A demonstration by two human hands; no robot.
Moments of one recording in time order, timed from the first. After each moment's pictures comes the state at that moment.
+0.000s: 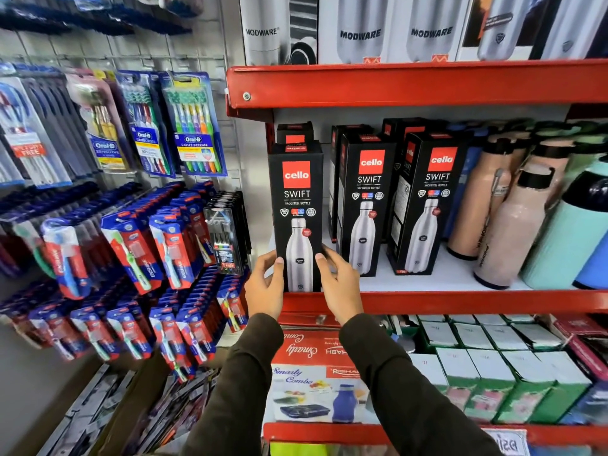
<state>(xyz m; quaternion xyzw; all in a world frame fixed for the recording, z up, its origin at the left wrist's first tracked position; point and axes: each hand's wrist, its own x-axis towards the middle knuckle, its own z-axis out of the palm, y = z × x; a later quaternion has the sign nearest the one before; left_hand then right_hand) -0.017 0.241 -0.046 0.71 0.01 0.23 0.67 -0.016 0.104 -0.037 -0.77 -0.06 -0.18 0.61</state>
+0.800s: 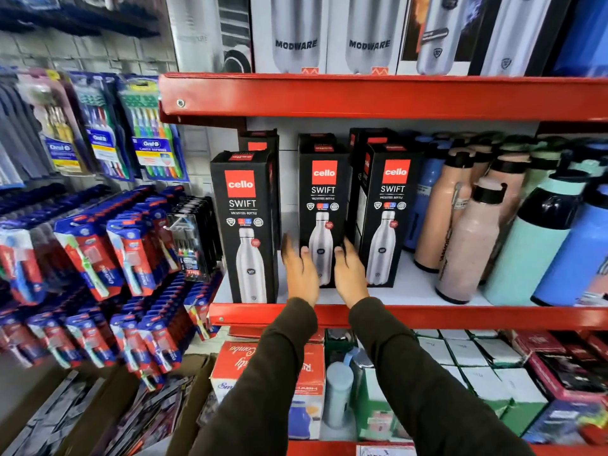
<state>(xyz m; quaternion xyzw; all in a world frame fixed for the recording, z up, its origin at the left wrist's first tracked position) 0.021 0.085 -0.017 0.71 -0.02 0.20 0.67 0.032 -0.005 -0.018 -0.78 0.02 -0.17 0.60</state>
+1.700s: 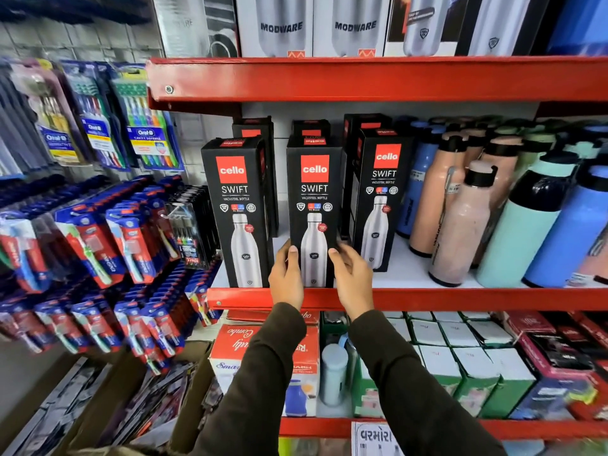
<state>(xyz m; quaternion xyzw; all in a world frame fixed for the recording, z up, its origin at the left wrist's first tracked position) -0.017 0.096 -0.032 0.66 0.06 0.18 0.72 -0.022 -0.016 -0.032 -0.72 0.00 -0.19 0.66</state>
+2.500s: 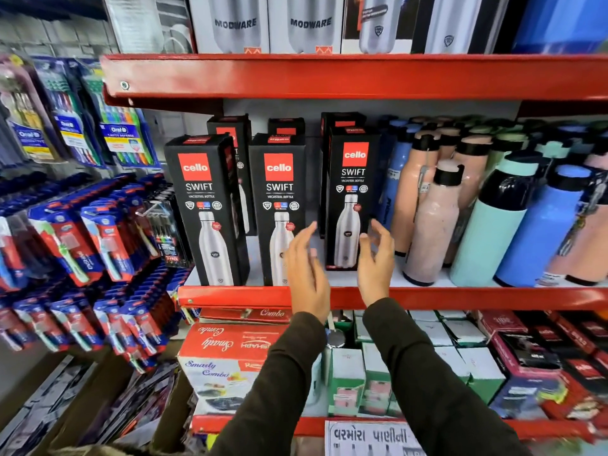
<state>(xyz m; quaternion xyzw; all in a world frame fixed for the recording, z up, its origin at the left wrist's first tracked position) -0.045 0.004 -0.026 0.70 -0.14 0.41 0.58 -0.002 -0.109 -0.029 -0.70 0.02 -0.34 0.63</state>
